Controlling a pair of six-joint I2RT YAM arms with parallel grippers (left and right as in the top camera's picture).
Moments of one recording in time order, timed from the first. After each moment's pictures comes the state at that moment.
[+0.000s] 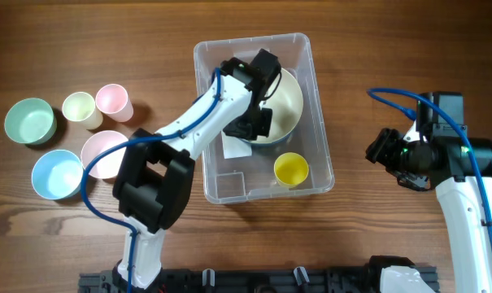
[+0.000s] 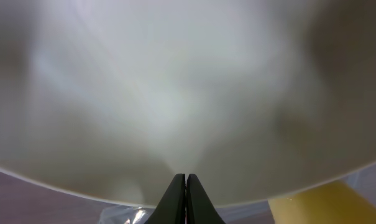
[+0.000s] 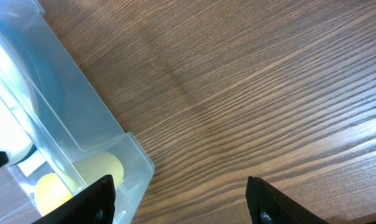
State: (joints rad) left arm -0.60 2.12 1.72 -1.17 0.11 -0.39; right arm -0.06 1.17 1.09 -1.19 -0.07 0.49
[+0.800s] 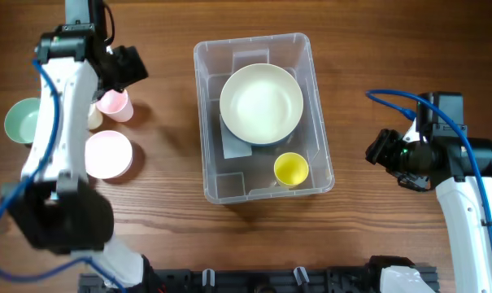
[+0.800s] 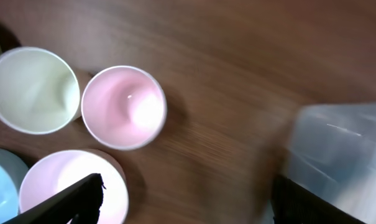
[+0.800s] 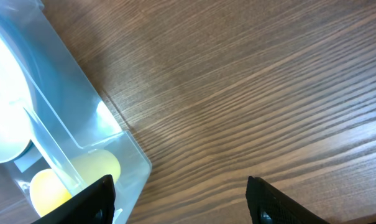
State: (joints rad) left arm 0.06 1.84 1.72 -1.11 -0.04 -0.39; right arm -0.06 1.17 1.09 -1.19 -0.07 0.46
